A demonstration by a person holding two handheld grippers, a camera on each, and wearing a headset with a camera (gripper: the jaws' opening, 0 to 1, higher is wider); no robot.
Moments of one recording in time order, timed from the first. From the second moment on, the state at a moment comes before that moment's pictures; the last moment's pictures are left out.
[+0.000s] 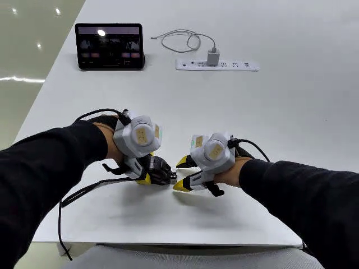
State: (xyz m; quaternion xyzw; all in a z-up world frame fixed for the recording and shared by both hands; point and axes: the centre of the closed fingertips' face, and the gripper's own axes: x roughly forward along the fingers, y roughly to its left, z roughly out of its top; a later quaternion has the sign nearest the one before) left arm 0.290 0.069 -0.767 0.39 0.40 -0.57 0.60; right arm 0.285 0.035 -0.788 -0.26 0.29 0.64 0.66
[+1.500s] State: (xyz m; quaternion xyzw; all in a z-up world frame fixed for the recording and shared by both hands) left arm 0.289 0.067 -0.763 0.34 0.40 -0.57 0.63; right arm 0.288 0.037 -0.797 -0.32 0.27 0.66 0.63
